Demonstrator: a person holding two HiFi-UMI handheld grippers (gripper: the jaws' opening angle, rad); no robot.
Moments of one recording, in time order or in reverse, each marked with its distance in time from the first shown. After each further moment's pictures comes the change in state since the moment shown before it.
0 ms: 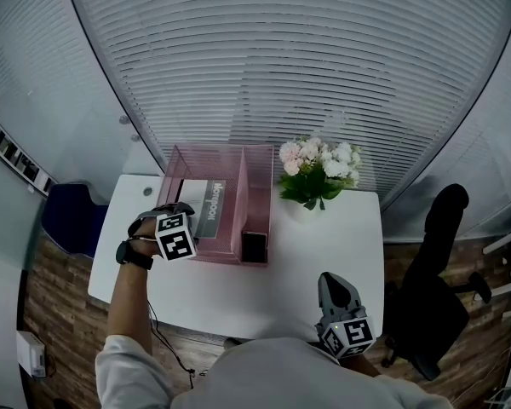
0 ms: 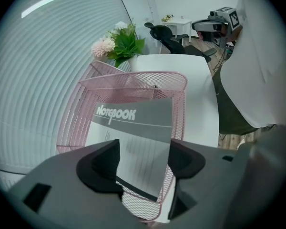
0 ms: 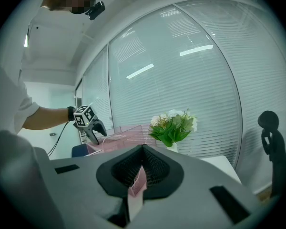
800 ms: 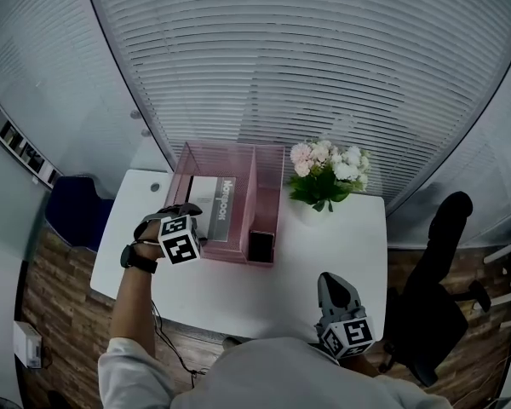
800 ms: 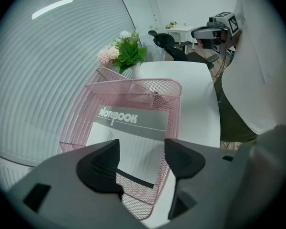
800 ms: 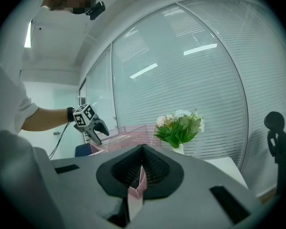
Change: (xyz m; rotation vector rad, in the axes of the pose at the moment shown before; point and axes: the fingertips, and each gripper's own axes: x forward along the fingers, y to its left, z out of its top) left arm -0.012 -0.007 0.002 -0.042 -0.083 0.040; right arm 0.009 0.018 0.003 -0.012 0.001 0.044
